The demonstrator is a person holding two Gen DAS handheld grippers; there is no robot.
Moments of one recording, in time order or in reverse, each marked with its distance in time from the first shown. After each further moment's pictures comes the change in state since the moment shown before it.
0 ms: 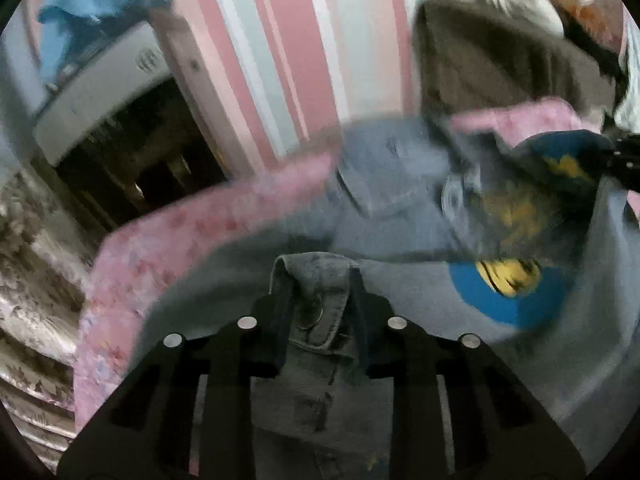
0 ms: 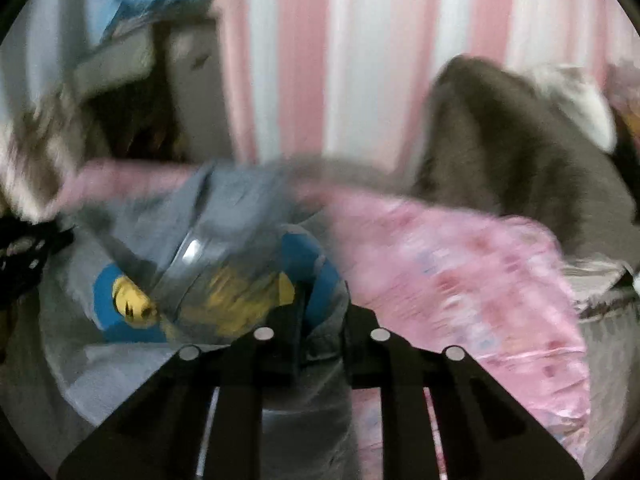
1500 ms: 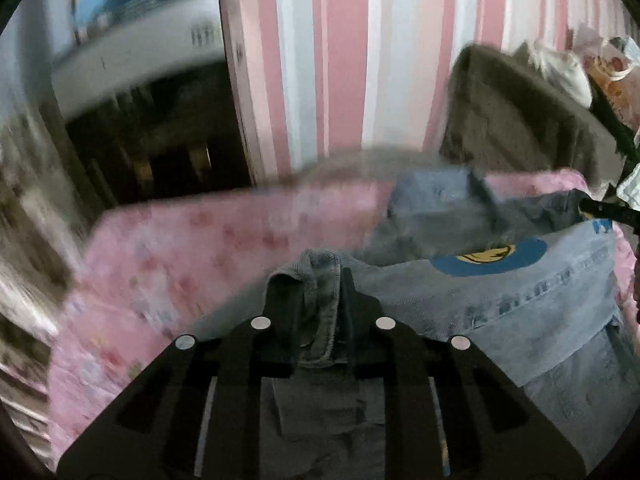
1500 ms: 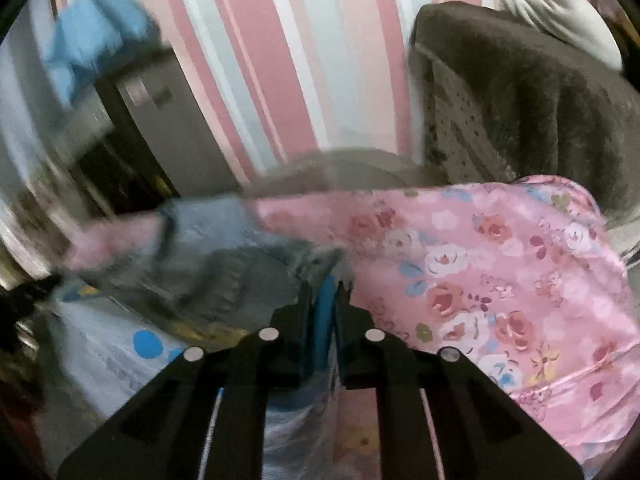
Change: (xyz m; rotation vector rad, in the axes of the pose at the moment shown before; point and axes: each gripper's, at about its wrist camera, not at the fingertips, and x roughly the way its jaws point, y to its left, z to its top) left arm 0.035 0.068 0.003 -0.182 0.038 -0.080; right arm 0.088 -0.055 0.016 0.151 0.102 0.108
